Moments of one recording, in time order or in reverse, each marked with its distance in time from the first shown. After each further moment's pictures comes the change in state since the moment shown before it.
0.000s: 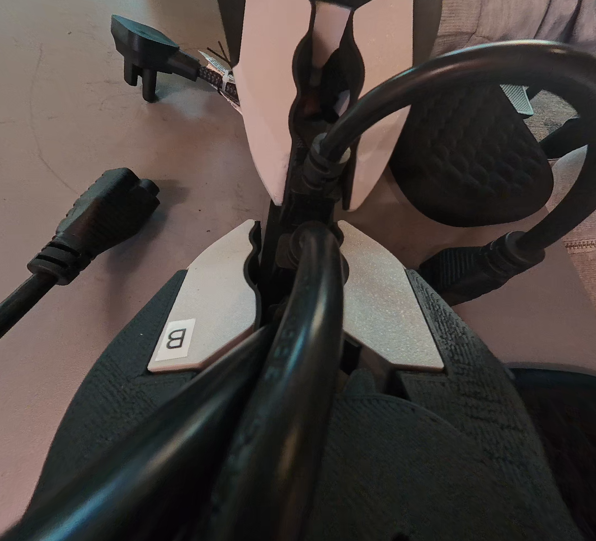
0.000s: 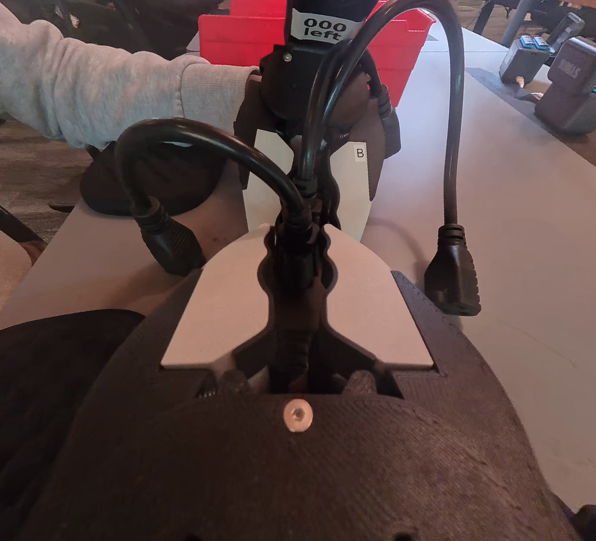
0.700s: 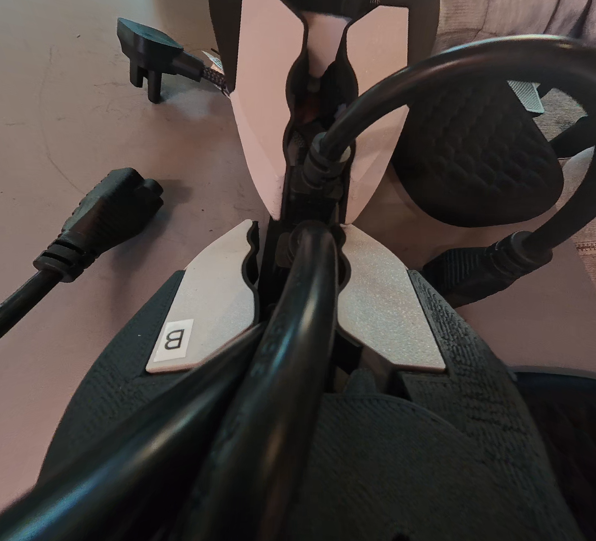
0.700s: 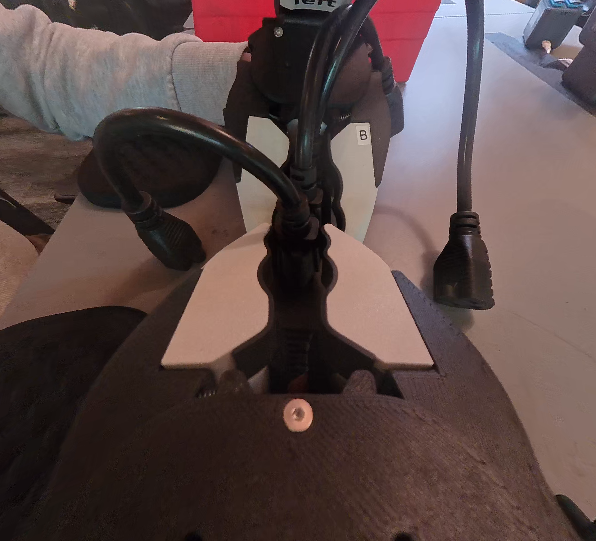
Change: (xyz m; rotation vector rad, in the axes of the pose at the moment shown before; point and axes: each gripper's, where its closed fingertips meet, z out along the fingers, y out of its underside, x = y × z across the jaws) left arm 0.000 0.000 0.001 0.001 -0.023 0.010; right arm 0.001 0.008 0.006 -0.065 -0.019 0.036
